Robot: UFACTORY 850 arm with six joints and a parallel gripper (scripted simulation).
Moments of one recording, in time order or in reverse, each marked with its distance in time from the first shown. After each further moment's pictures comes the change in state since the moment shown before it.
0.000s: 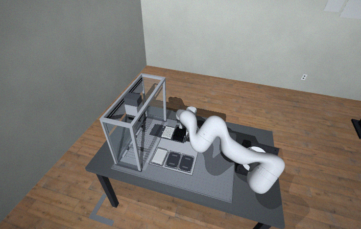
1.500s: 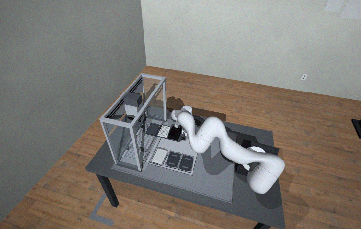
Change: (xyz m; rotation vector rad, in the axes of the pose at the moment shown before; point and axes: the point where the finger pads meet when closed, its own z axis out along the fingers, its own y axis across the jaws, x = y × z) arm 0.039 0.000 0.000 0.000 0.000 0.000
